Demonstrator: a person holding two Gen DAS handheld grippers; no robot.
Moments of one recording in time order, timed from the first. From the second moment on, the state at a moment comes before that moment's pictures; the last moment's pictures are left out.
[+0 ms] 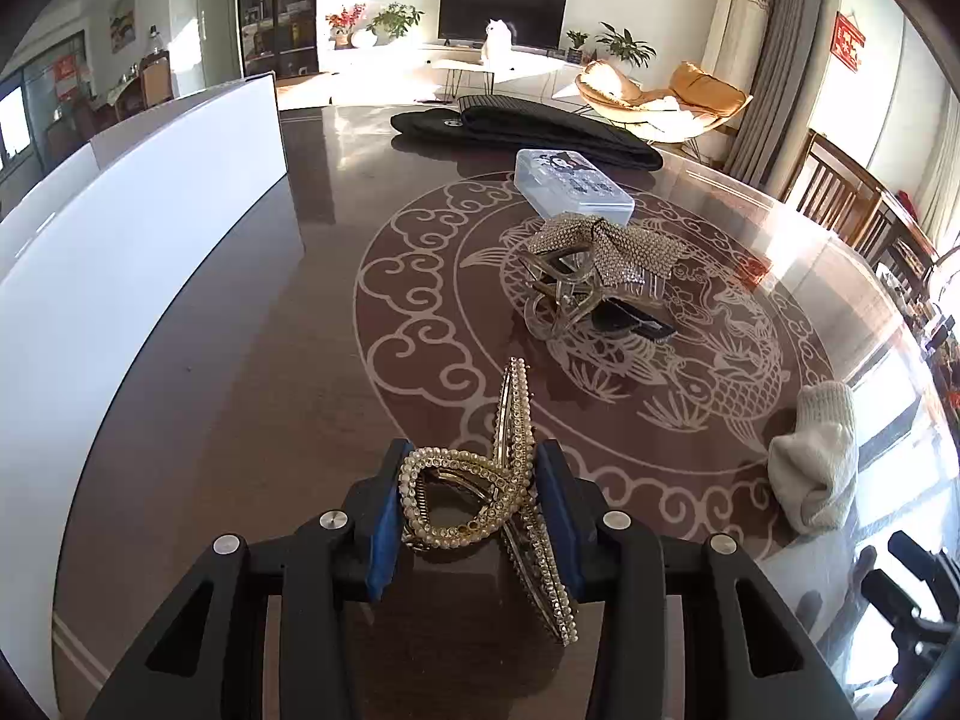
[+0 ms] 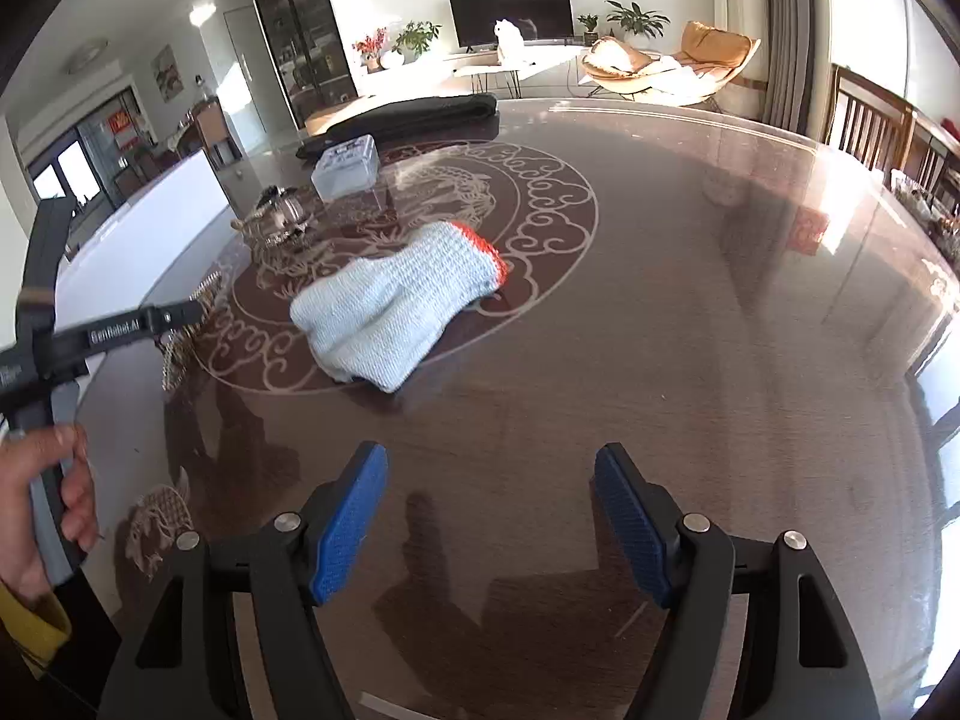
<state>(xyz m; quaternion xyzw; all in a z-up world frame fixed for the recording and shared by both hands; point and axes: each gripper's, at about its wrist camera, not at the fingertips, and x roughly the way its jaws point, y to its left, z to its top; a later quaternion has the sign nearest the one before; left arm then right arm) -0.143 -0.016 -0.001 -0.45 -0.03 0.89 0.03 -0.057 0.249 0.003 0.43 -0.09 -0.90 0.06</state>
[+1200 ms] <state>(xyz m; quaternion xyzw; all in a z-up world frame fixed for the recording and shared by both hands) -0.036 -0.046 0.040 -0.42 -0.12 0.89 0.07 -0.044 0.115 0.020 0.41 -0.04 -0.89 0.22</state>
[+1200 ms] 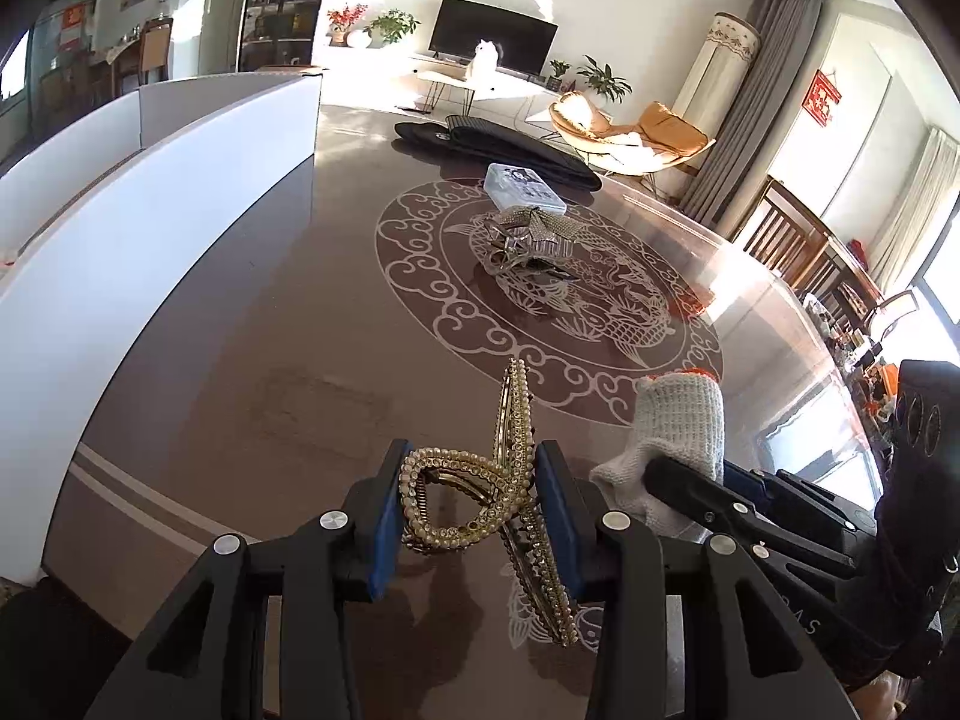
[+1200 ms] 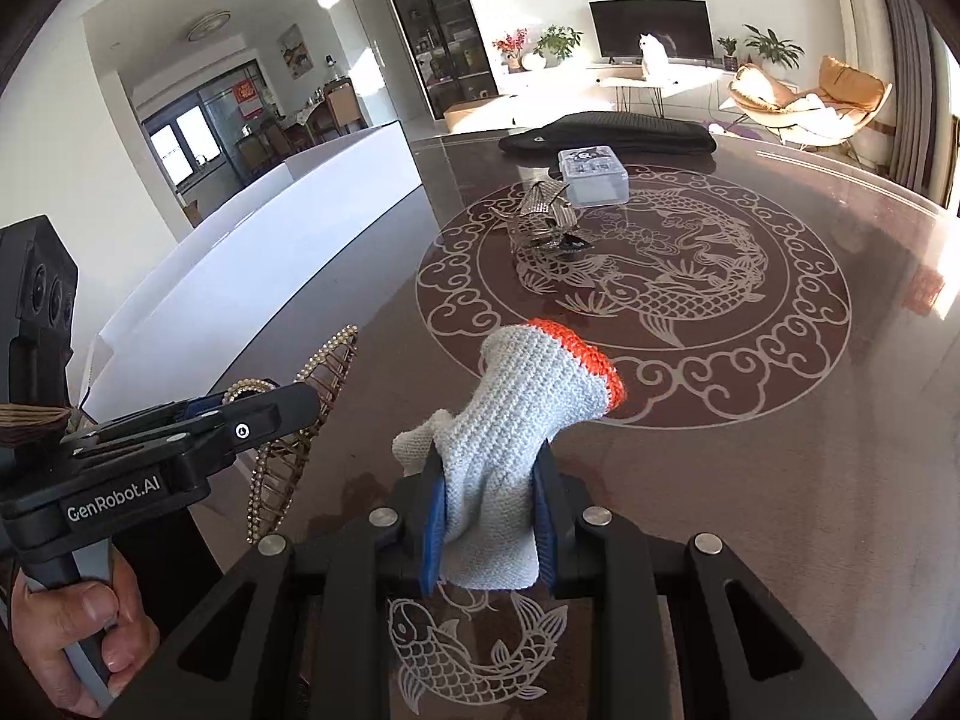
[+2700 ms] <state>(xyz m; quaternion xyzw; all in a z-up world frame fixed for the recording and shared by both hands) -0.167 -0.354 0.129 -0.40 -0.18 0.89 -0.16 -0.253 -0.181 0.105 0.36 0.07 -0.86 0.35</state>
